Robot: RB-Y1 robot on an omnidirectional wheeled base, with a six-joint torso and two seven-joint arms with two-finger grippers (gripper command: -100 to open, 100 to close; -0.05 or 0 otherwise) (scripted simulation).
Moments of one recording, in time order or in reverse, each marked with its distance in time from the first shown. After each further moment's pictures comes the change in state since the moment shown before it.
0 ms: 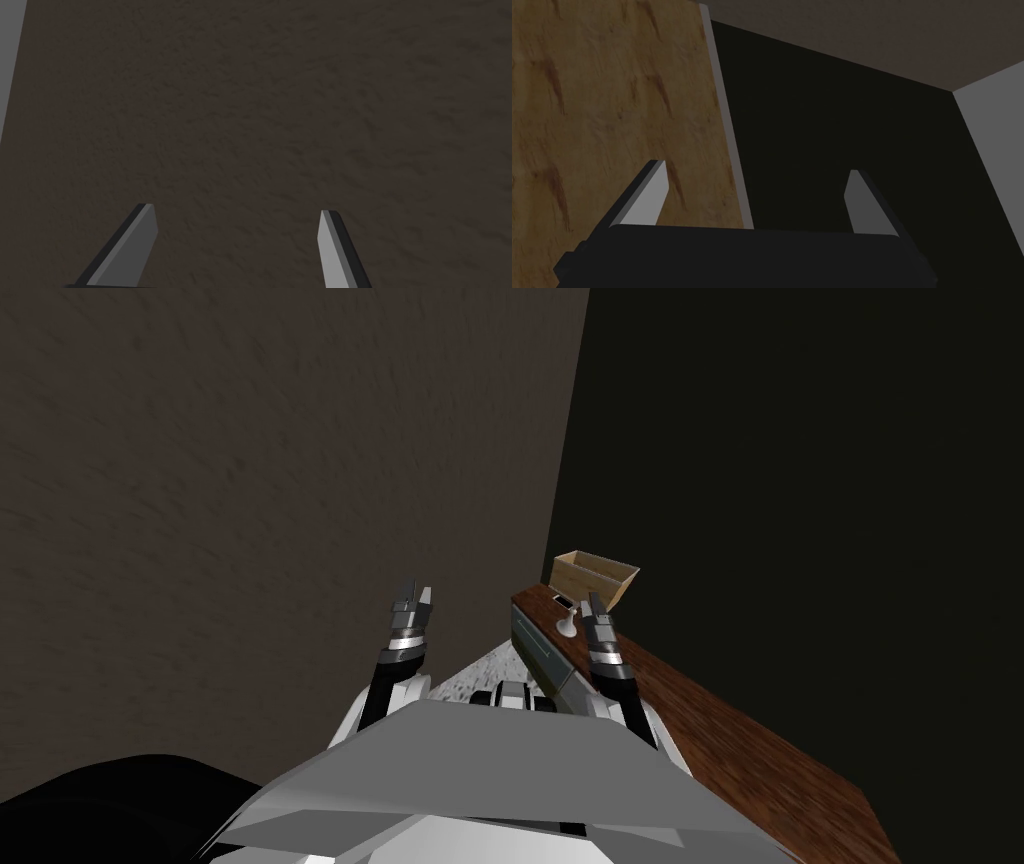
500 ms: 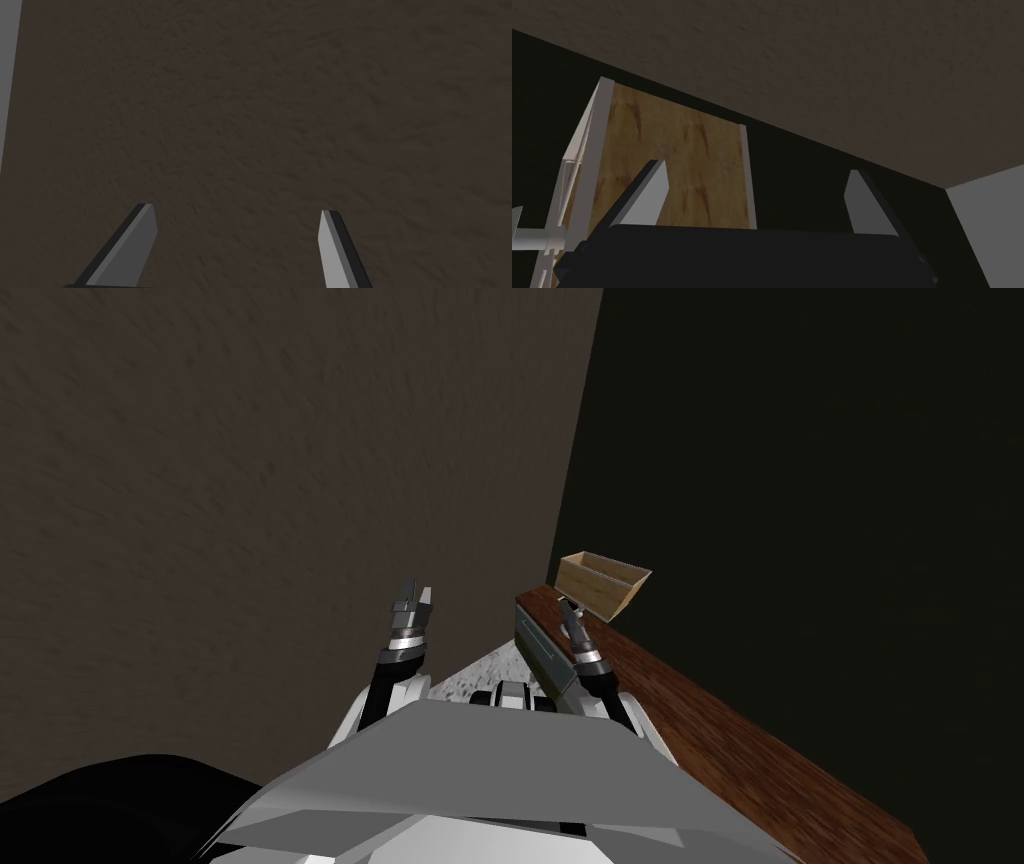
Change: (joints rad) left arm 0.000 0.000 0.000 0.000 0.000 0.000 0.000; right arm -0.044 -0.105 0.097 0.081 0.128 0.072 0.047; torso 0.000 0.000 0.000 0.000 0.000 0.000
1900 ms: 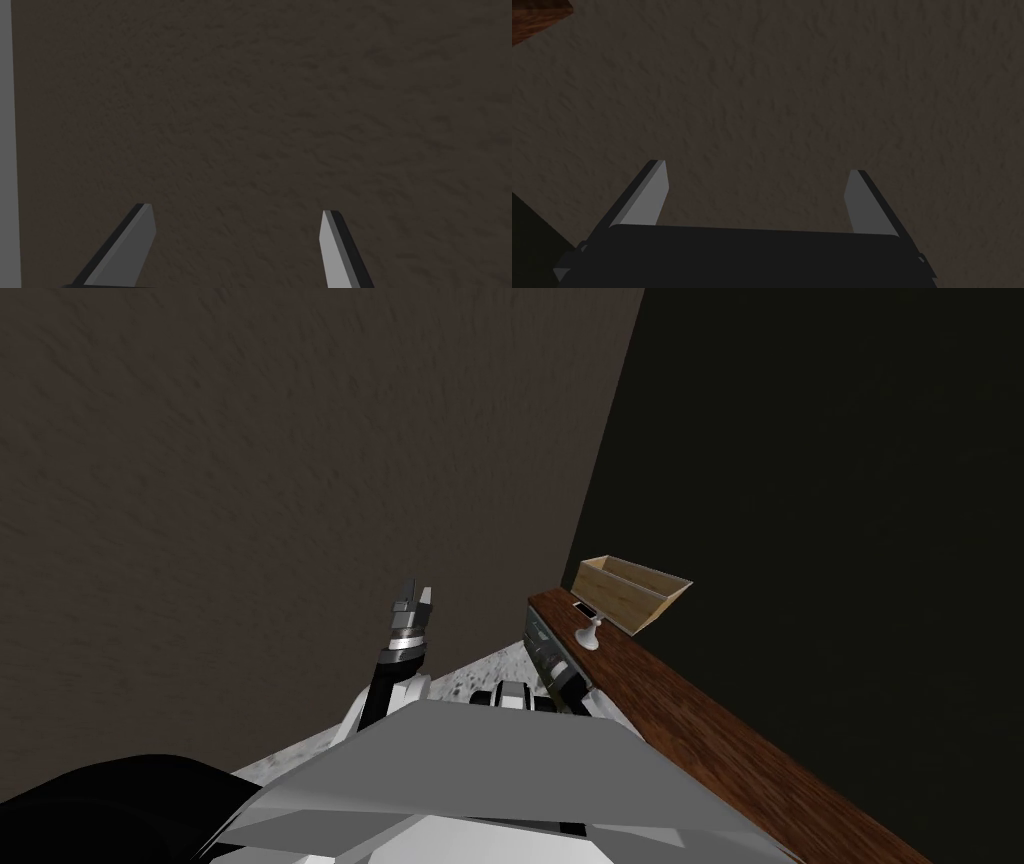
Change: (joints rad) left arm 0.000 0.000 0.000 0.000 0.000 0.000 0.000; right arm -0.123 -0.211 0.272 0.220 0.373 0.206 0.136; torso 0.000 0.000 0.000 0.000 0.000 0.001
